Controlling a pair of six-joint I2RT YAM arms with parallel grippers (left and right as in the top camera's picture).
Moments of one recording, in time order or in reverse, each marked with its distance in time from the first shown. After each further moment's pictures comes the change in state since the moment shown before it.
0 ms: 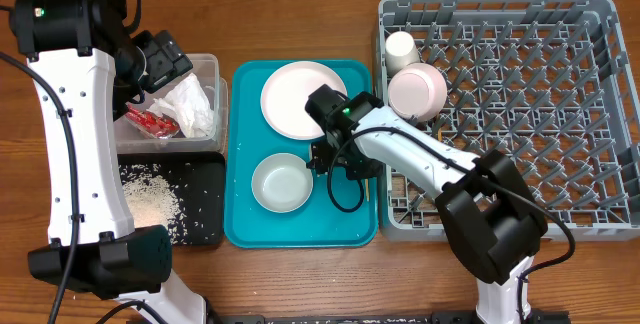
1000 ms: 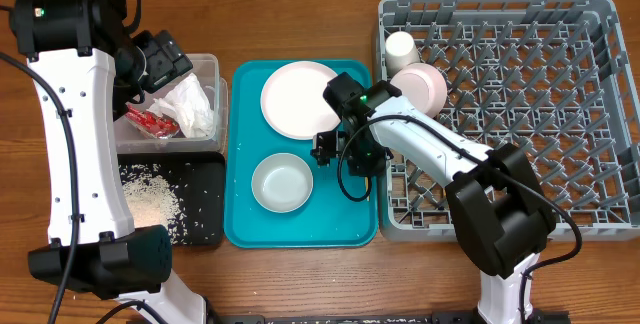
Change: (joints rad) left arm 0.000 0.000 0.000 0.000 0.000 0.000; right arm -0.080 0.000 -0.001 -0.009 -0.233 0.040
